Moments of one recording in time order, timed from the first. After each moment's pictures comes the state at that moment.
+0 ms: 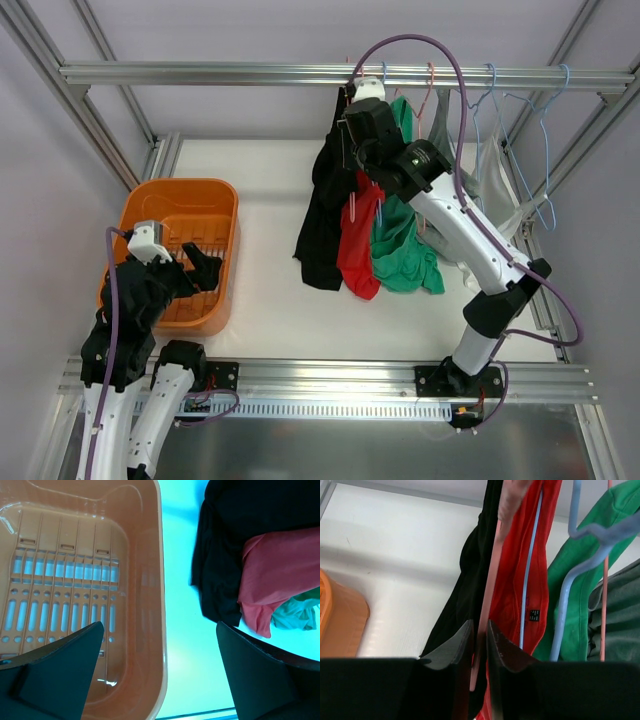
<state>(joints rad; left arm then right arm) -0.13 0.36 0.85 -0.85 0.05 -0.36 0.77 1.74 2.07 -0.85 0.49 0.26</state>
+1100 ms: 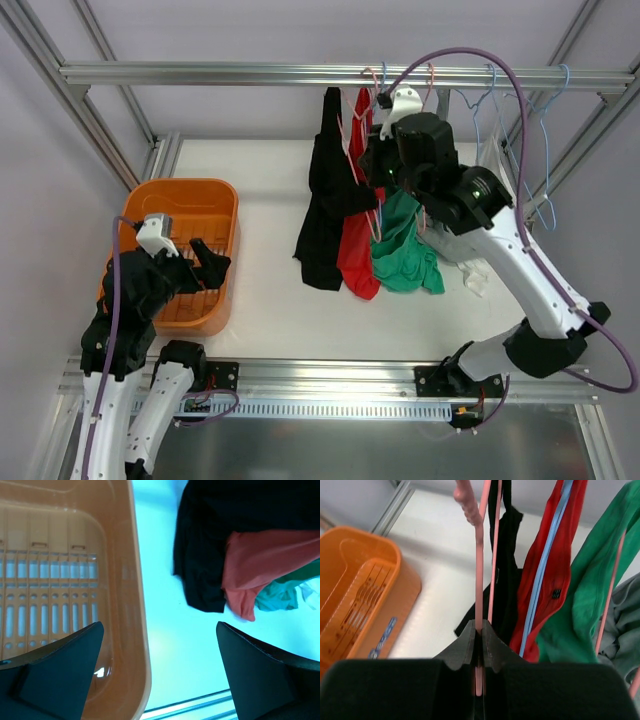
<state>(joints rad) -0.13 0.40 0.86 -0.85 0.13 -0.35 0.77 1.49 1.93 -0.80 0.31 0.27</state>
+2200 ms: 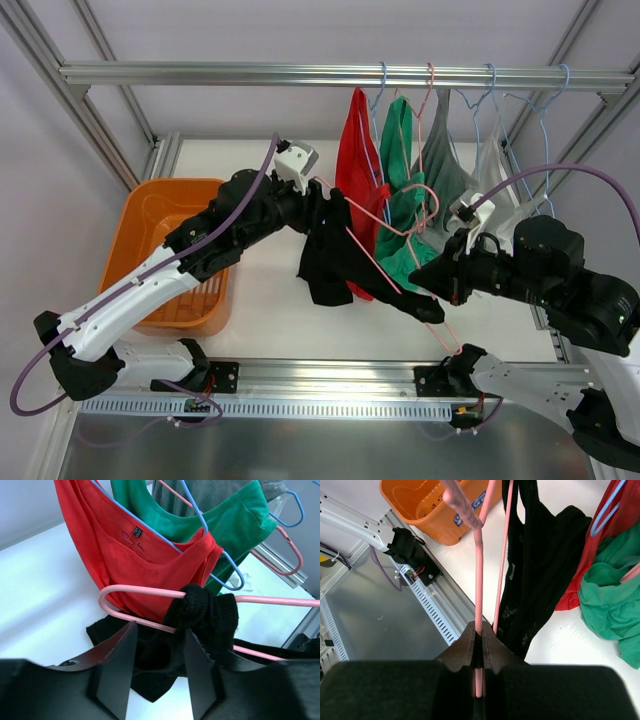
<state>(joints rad) -0.90 1.18 1.35 -0.40 -0.13 -0.18 0.81 0.81 1.51 -1.13 -0.22 0.27</state>
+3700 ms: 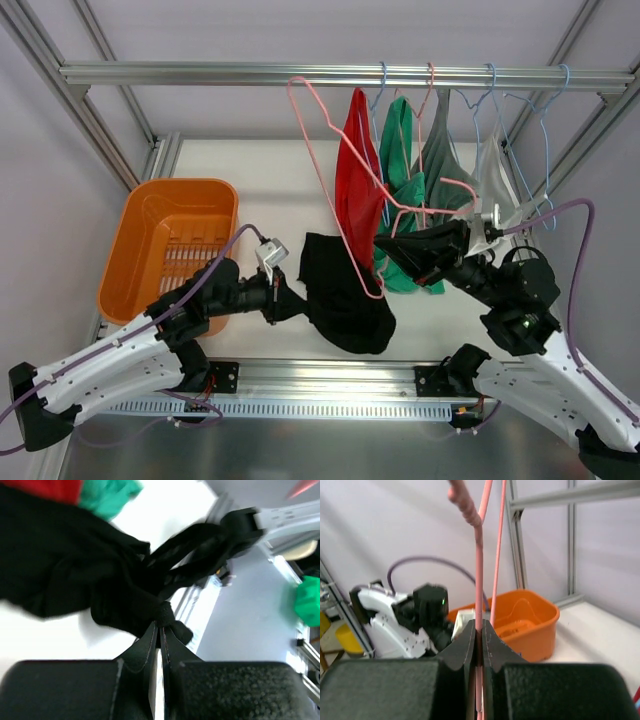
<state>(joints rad) -0.93 0.69 0.60 -0.21 0.32 -0.51 0.81 0.58 0.82 0.18 -0.36 0.36</state>
